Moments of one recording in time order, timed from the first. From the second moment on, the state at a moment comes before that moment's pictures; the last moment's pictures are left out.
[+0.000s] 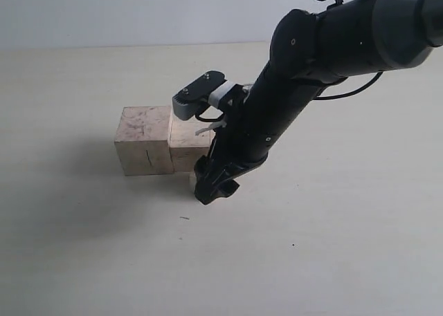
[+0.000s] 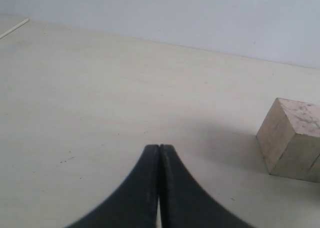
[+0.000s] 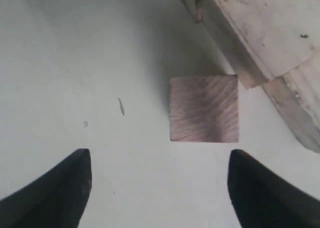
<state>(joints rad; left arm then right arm) 0.06 0.01 0.00 -0.14 0.37 0.00 0.77 1.91 -1.17 0.51 0.71 -0.70</state>
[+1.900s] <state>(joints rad) 0.06 0.01 0.00 -0.14 0.37 0.00 0.77 2.01 -1.16 0.60 0.59 -0.73</state>
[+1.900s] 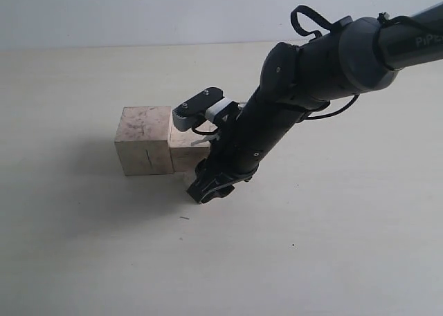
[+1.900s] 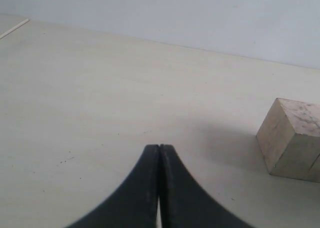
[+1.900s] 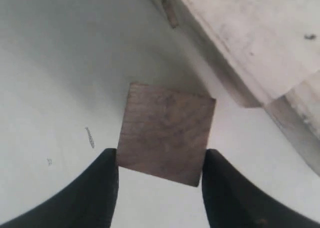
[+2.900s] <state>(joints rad) 0.06 0.01 0.00 -0.14 0.37 0.00 0.77 2.01 -1.16 0.61 0.59 -0.73</state>
